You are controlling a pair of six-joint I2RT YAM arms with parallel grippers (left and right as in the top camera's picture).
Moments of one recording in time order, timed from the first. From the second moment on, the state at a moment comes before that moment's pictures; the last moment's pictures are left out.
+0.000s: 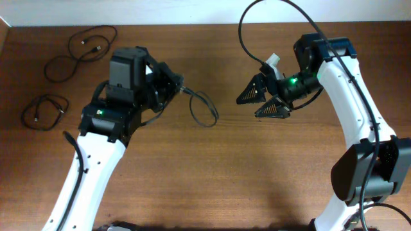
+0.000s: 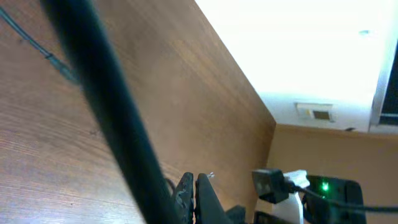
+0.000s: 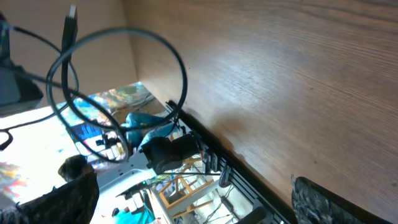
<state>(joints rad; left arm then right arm) -0.24 1.35 1.34 -0.65 0.30 -1.07 0.13 1.92 1.77 -1.54 -0.99 -0.04</state>
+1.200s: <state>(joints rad) 0.29 1.36 1.34 -0.81 0.85 -1.00 0.28 1.90 1.78 -1.37 -0.08 0.53</state>
